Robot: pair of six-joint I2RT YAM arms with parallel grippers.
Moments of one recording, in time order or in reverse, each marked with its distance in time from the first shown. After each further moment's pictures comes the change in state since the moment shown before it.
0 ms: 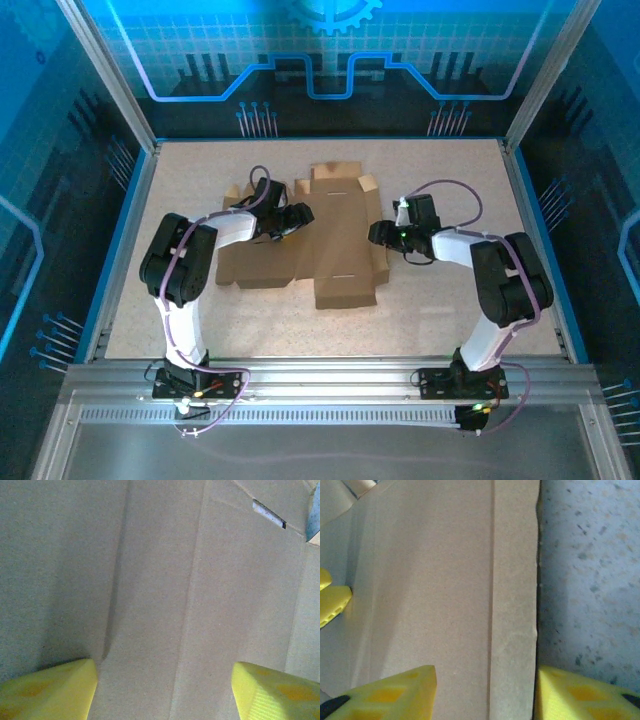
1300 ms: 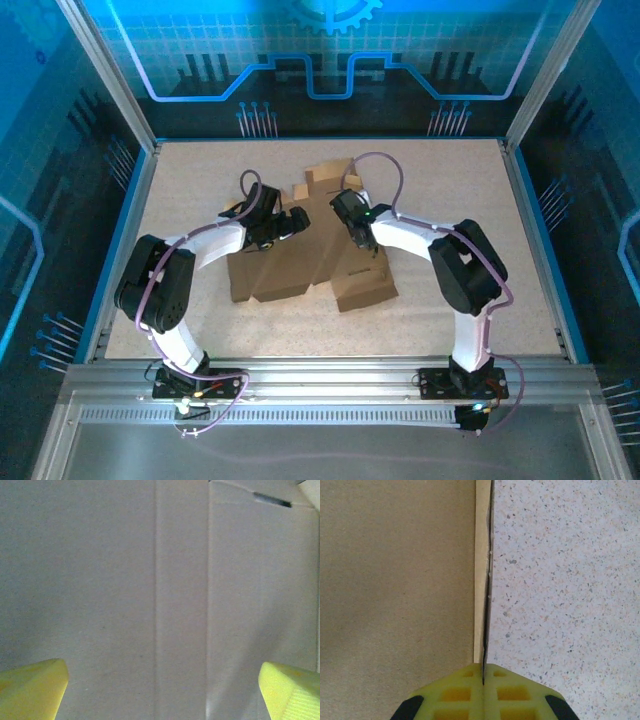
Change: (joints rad) left arm -0.029 -0.223 -0.114 -0.134 -0.131 0.024; right arm 0.378 0.190 0.447 -0.571 1.006 -0.332
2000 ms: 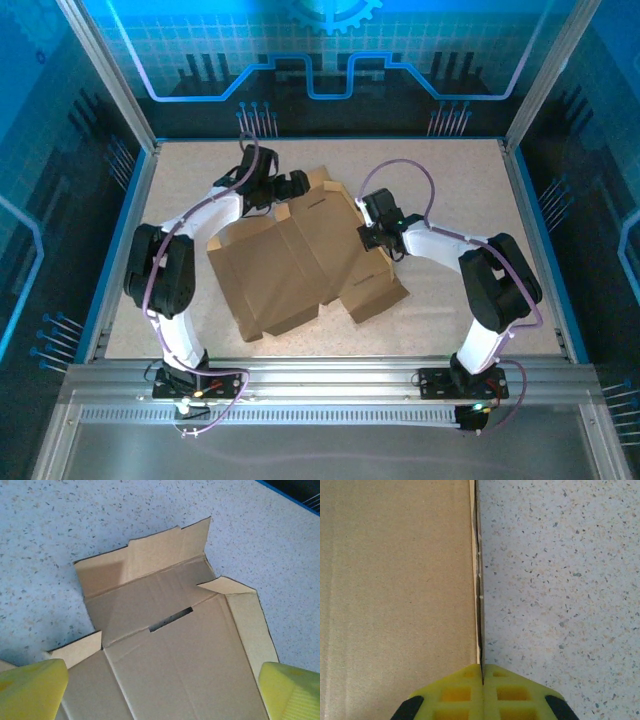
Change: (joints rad) left arm 0.066 0.128 0.364 -0.108 0.013 0.191; right arm -0.117 -0.196 -0.249 0.288 -0.439 -0.156
